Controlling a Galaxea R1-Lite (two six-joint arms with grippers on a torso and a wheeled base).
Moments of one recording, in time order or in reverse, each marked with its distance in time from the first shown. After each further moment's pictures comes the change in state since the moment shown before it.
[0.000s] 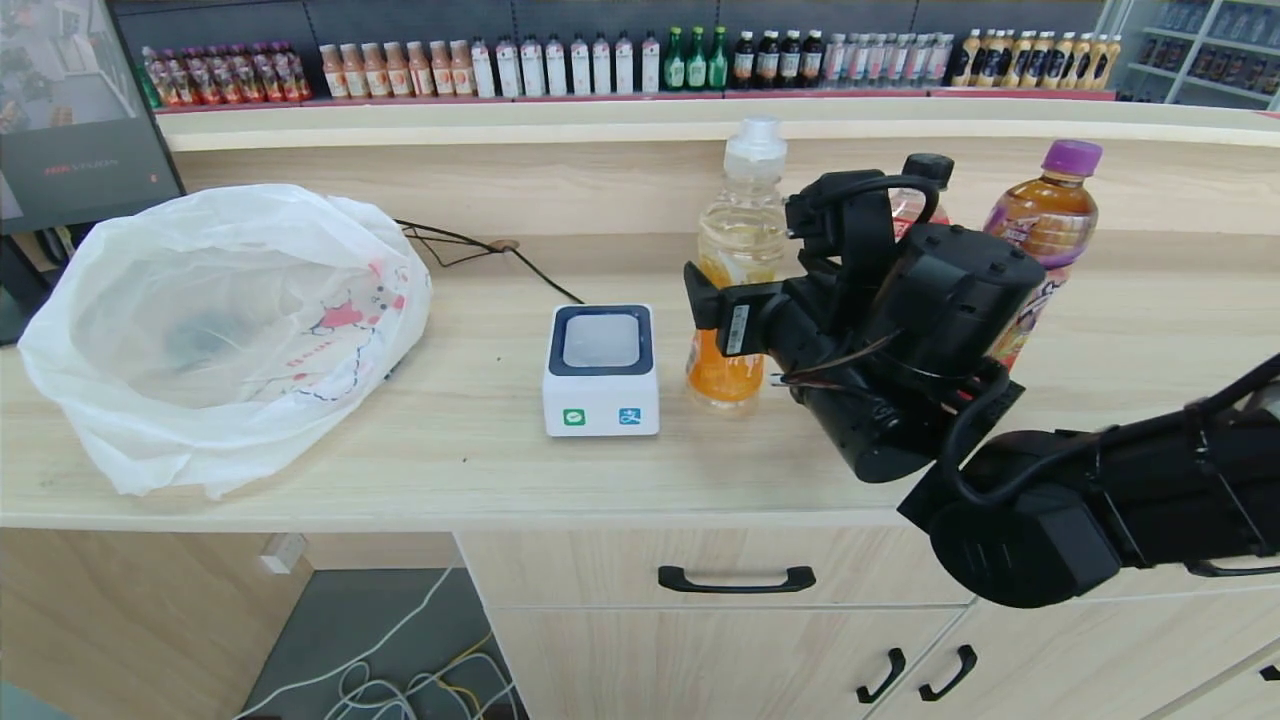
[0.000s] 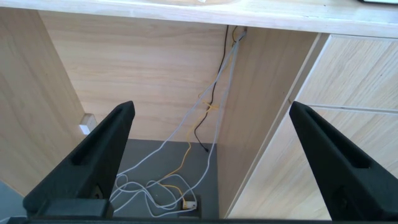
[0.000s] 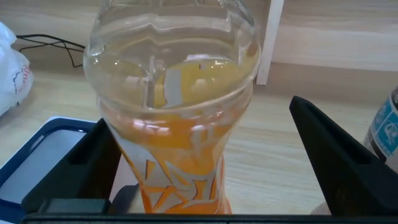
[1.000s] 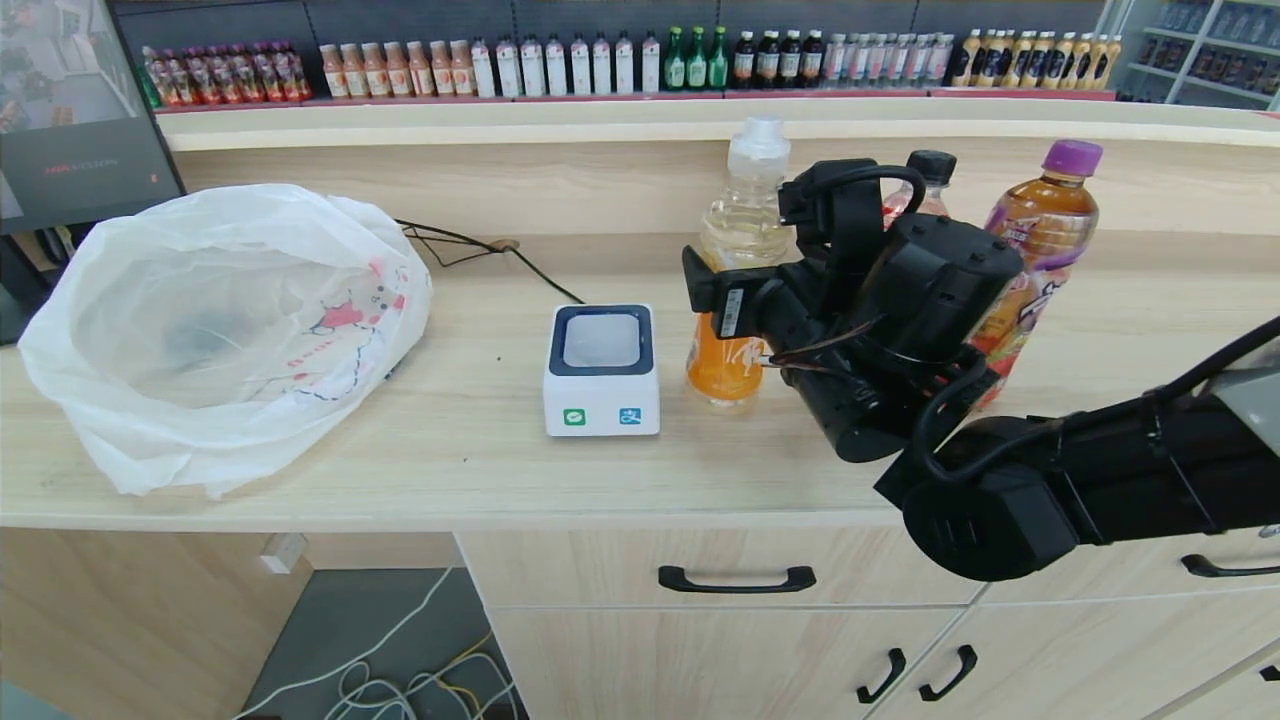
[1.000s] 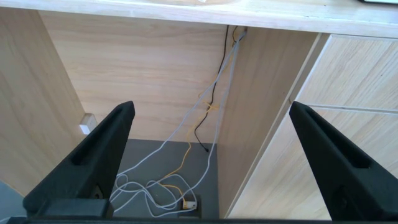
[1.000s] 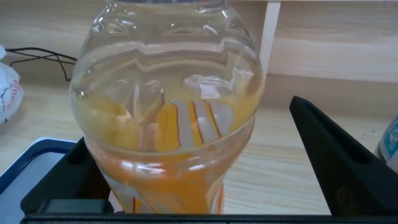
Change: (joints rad) left arm 0.000 0.000 0.000 0.000 0.000 0.000; right arm -0.022 0.042 -0.065 -0.021 -0.002 -0.016
